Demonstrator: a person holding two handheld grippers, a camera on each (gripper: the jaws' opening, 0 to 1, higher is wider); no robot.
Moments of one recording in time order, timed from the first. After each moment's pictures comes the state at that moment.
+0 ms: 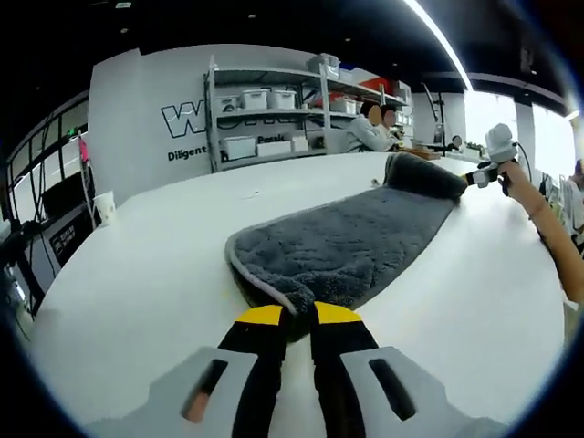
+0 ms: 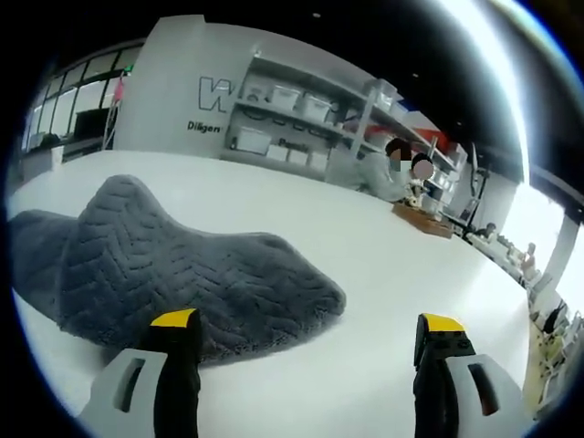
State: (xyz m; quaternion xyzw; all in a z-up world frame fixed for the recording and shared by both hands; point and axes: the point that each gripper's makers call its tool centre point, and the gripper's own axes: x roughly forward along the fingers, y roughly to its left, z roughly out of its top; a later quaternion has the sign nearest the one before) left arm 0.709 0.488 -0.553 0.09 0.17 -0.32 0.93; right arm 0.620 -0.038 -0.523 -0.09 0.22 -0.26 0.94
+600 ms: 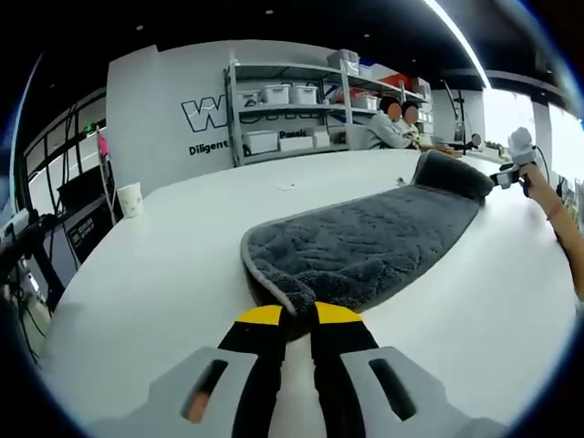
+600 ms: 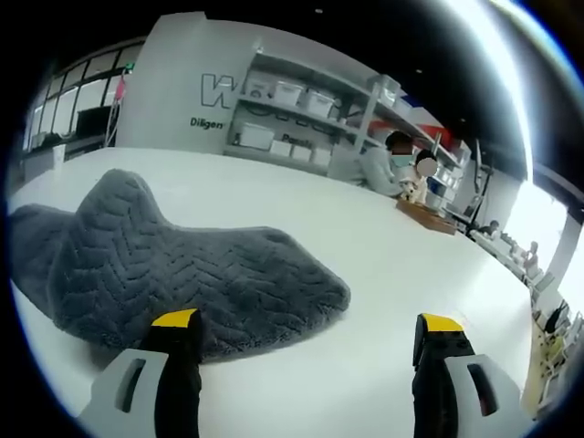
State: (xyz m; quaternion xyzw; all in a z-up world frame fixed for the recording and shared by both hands) left arm 0.735 0.535 -0.553 0.10 0.18 -0.27 0.94; right arm 0.624 -0.041 -0.527 -0.09 0.23 -0.25 0.93
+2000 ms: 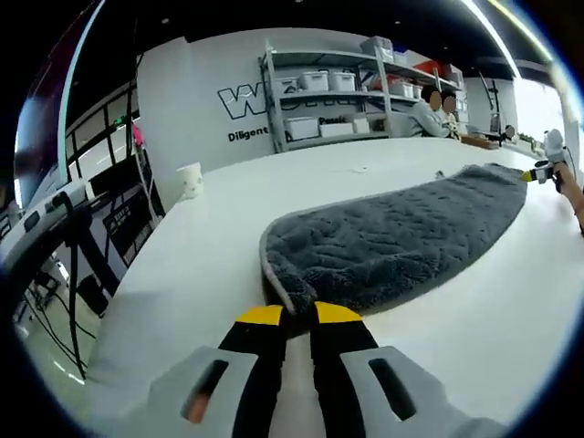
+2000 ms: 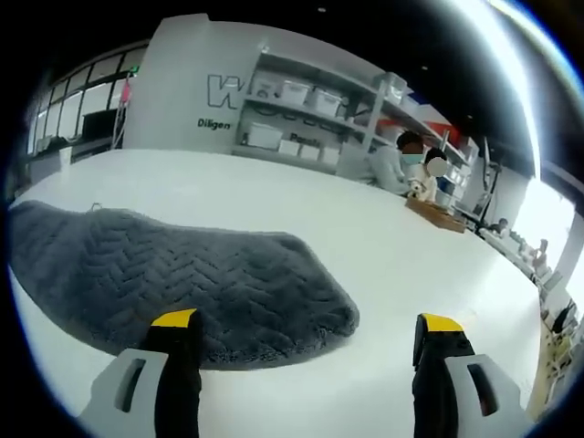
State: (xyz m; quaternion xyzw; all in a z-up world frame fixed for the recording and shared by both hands) left arm 0.770 0.647 -0.553 0.12 0.20 -0.19 0.95; right arm 0.632 -0.029 -0.532 -0.08 0.24 -0.23 0.94
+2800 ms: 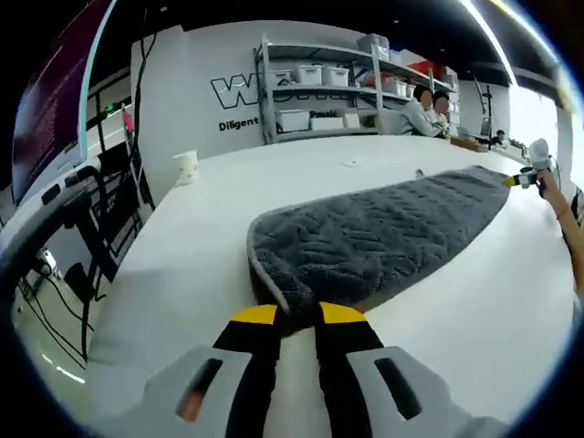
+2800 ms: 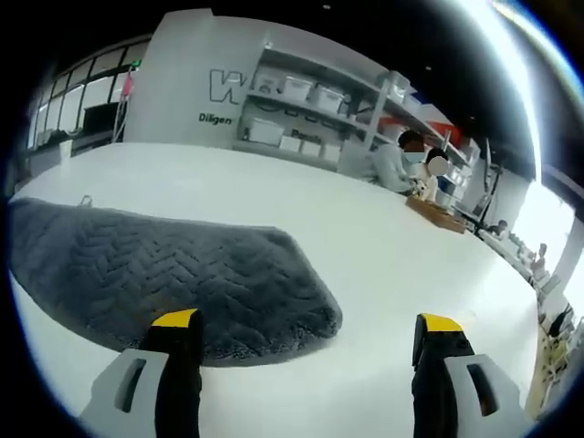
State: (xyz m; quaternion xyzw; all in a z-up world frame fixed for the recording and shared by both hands) left arm 0.738 0.658 -0.553 0.06 0.23 -0.22 0.95; right arm 0.637 -0.034 -0.535 -0.08 0.25 -0.23 0.94
